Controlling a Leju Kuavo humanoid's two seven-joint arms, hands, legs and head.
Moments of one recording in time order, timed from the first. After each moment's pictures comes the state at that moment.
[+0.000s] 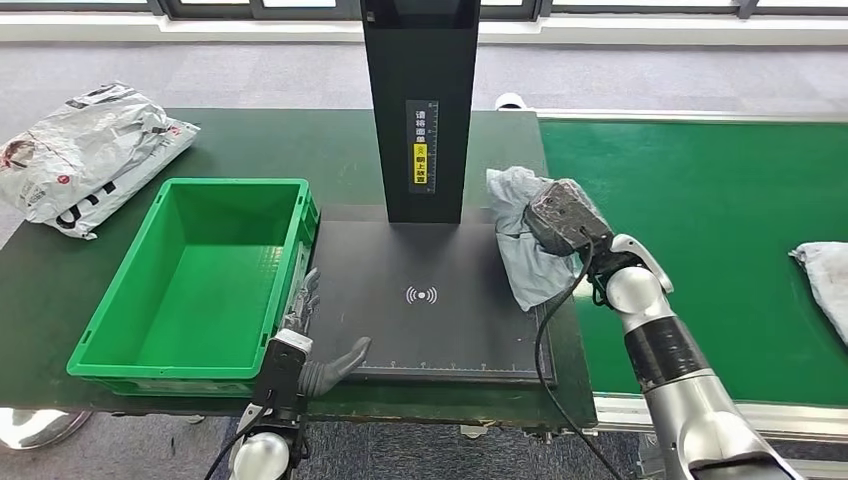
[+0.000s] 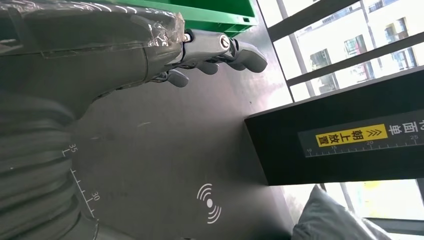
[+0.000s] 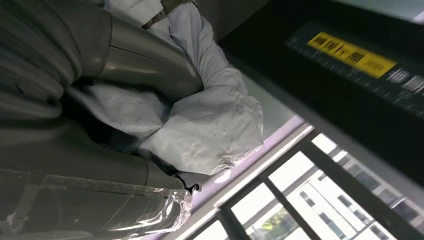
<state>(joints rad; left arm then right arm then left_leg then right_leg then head) 0.02 -0.25 -0.13 -1.41 -0.33 0.18 -0.35 -0.62 -0.06 0.20 -1.00 0.32 0.20 -0.23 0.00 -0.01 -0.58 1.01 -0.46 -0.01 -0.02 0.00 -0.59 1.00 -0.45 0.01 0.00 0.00</state>
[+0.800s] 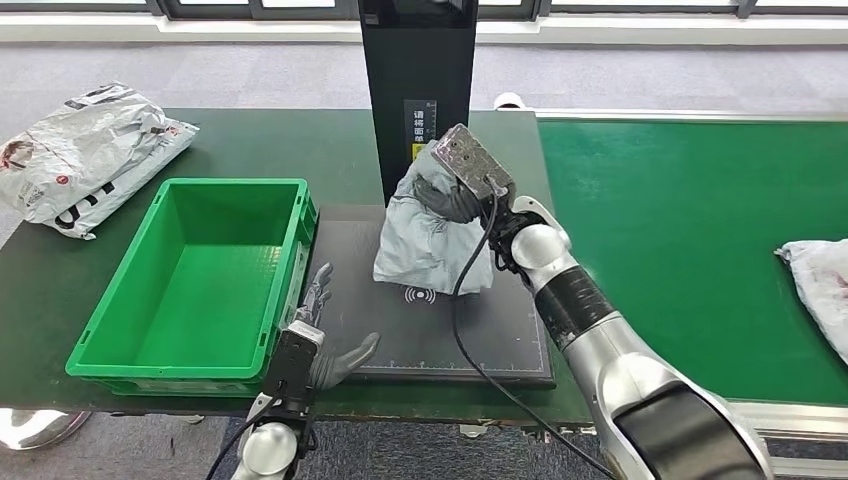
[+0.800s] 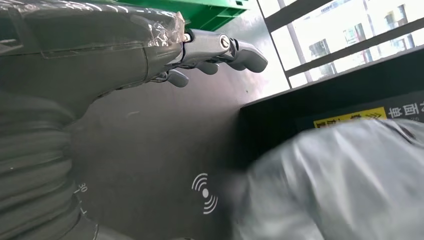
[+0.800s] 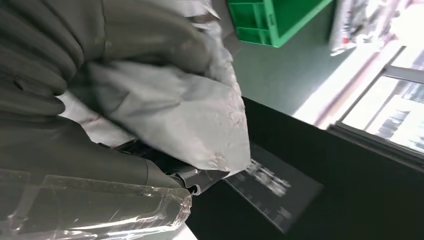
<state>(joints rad) -0.03 -0.25 -0.15 -1.35 -0.33 0.18 -0.34 -0.87 0.20 0.40 -0.68 0.05 0.11 -0.16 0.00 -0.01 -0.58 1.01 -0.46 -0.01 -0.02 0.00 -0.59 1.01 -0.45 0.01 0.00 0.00</state>
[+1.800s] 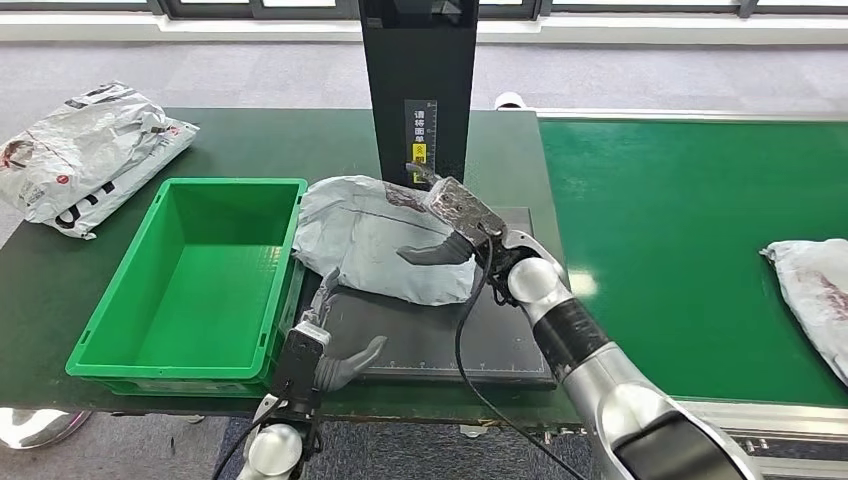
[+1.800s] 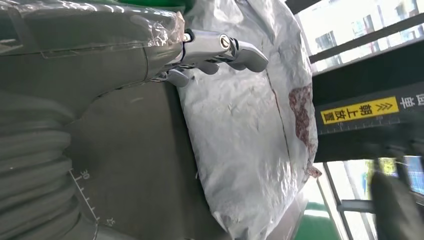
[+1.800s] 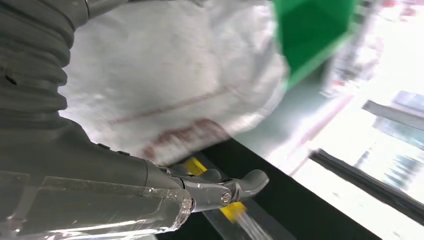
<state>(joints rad) -0.02 -0.25 -0.17 -1.33 -0.30 0.20 -0.34 -0.70 0.17 0.42 -0.85 0.13 0.17 -0.28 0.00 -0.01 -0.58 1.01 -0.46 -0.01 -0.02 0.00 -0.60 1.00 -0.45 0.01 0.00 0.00</state>
